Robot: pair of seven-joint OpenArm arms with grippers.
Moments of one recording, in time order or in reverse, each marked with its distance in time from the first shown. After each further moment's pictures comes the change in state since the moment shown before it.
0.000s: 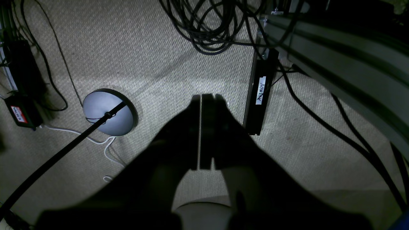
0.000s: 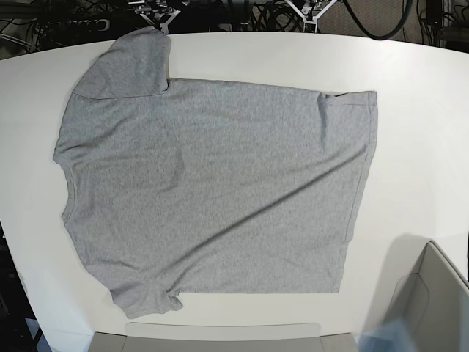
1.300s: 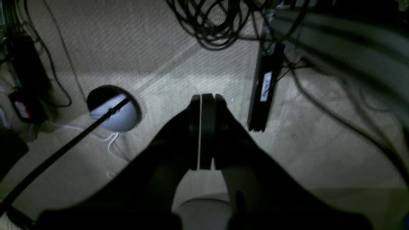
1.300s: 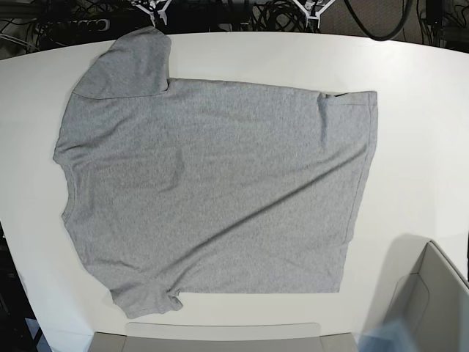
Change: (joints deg) left arm 3.1 -1.9 -0.1 1.6 0.0 0.2 -0.2; right arm -5.7 1.6 -0.1 6.1 -9.7 0.0 -5.0
